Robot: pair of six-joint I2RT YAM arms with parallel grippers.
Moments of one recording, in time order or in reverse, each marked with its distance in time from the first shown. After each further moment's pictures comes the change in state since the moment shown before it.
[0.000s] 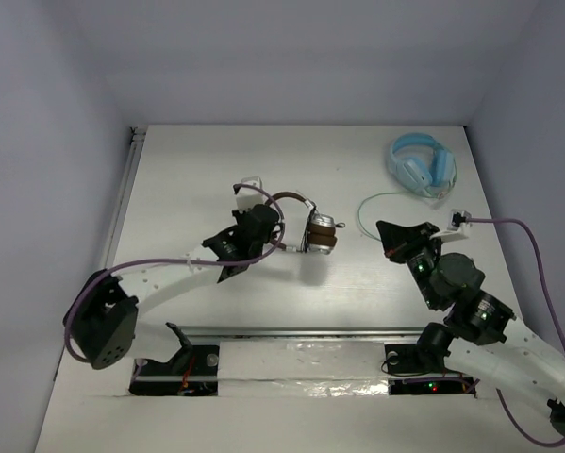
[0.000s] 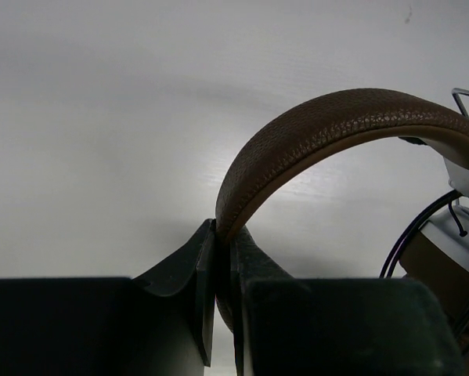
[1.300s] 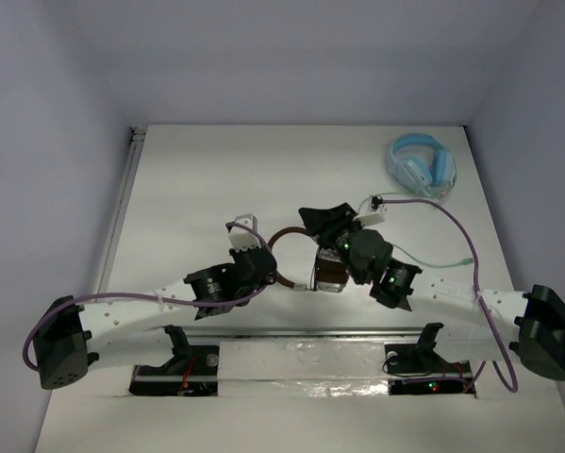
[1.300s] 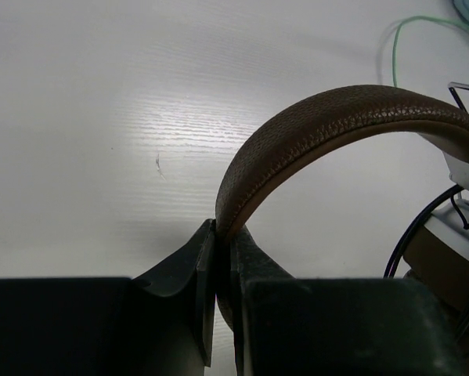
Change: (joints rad) left arm -0.243 -0.250 -0.158 -0.156 -0.024 -0.304; right arm 0.110 0.678 0.035 0.587 -0.032 0.295
